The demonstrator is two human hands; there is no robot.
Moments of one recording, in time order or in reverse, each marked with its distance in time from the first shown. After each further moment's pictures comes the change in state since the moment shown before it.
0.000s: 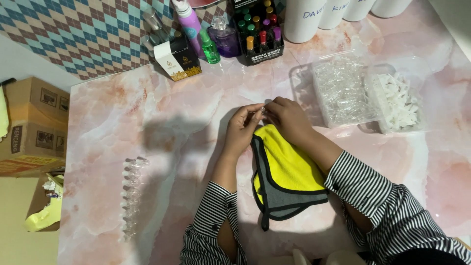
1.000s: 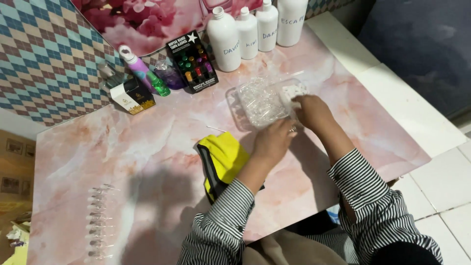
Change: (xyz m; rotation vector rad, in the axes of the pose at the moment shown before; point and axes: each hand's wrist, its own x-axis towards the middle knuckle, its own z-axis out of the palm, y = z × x) left_hand -0.047 0.016 0.224 0.980 -0.383 0.544; right_hand -0.120 0.147 -0.167 -0.299 -0.055 0.506
